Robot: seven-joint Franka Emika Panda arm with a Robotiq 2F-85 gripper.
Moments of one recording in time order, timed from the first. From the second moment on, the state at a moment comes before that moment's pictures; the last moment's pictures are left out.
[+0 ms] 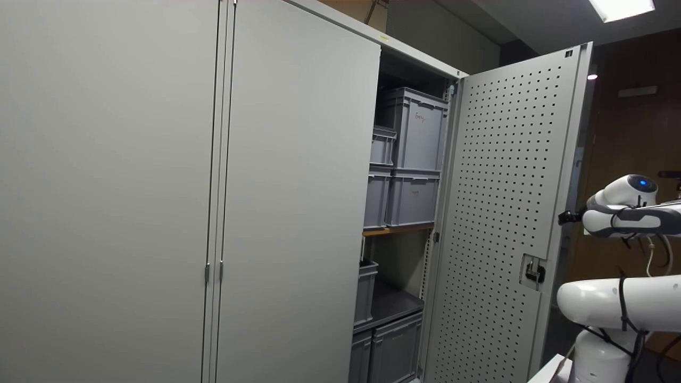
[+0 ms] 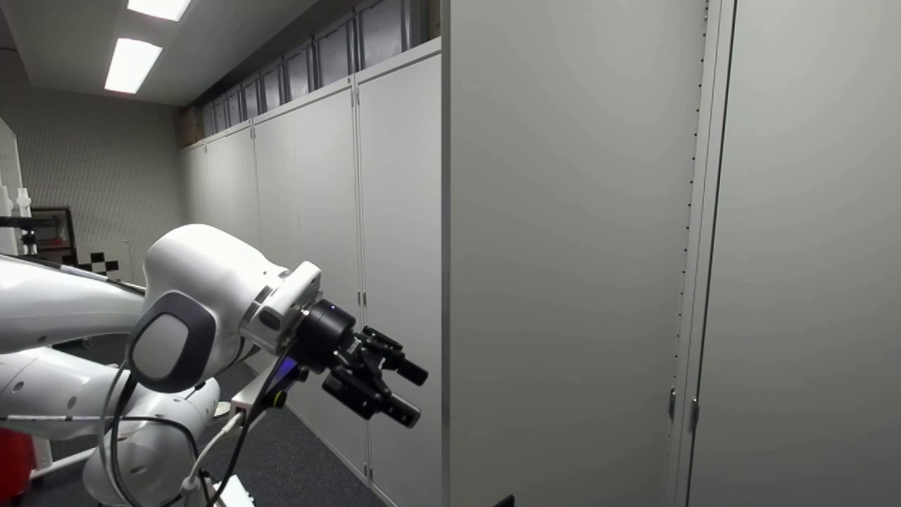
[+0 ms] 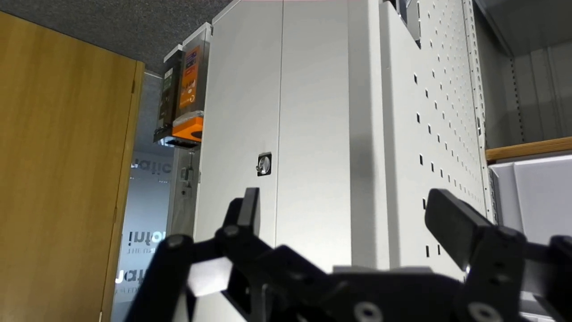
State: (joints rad) arm -0.55 -1.07 -0.65 -2.78 -0.70 2.78 0.11
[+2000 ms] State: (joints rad) arm -0.42 -1.03 -0.70 -2.76 -0.37 2.89 -0.36
